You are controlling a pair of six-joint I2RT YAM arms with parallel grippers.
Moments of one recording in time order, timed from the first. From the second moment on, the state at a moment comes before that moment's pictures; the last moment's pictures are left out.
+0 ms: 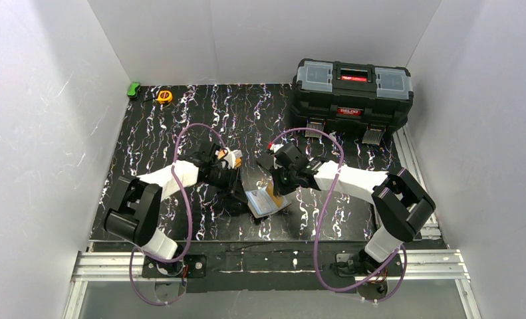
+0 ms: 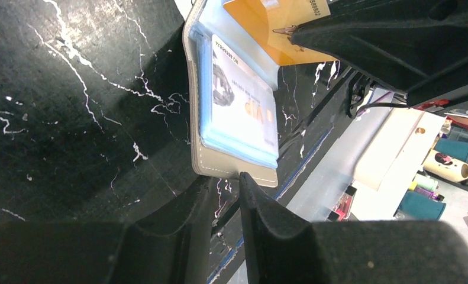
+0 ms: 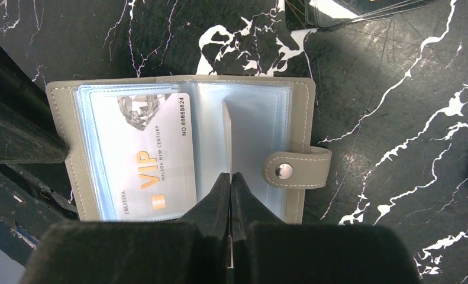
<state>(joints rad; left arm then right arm) -0.40 1.53 0.79 -0.45 0.75 -0.30 0.84 1.61 0.97 -0.32 -0.11 0.39</state>
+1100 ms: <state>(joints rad) -0.40 1.60 0.74 -0.33 0.79 -0.46 0.83 1.61 0.95 -0.30 -0.16 0.40</state>
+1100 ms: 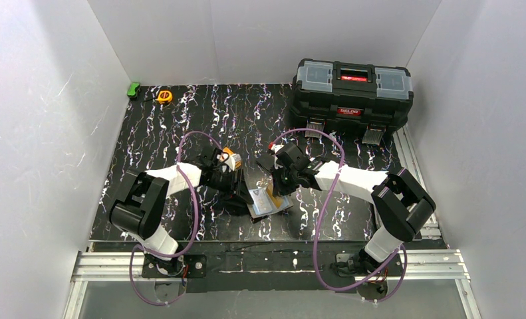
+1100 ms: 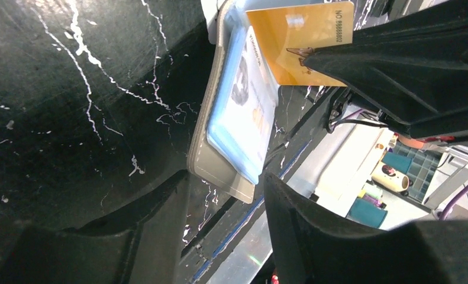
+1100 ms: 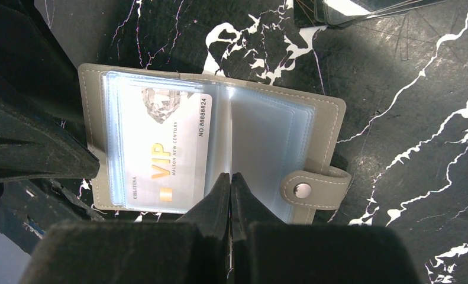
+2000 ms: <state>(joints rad) -0.39 1.63 0.72 -0.24 0.86 -0.44 0.81 1.62 0.95 -0.30 -0.18 0.40</state>
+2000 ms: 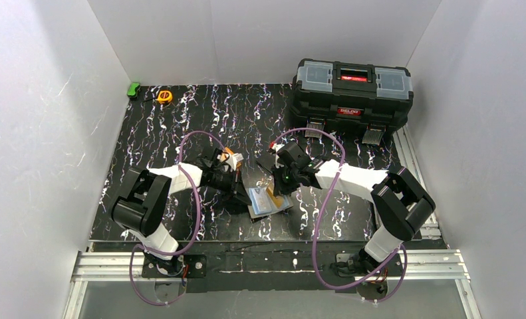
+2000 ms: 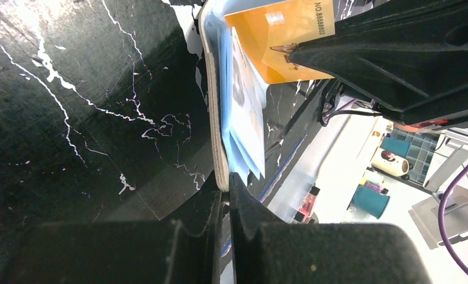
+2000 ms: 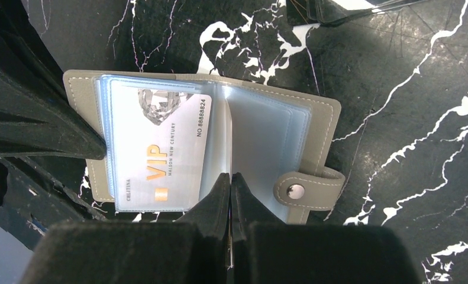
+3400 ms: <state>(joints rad) -0.40 1.57 0.77 -0.37 0.78 -0.47 1.01 1.63 1.23 -0.60 -0.16 0.39</state>
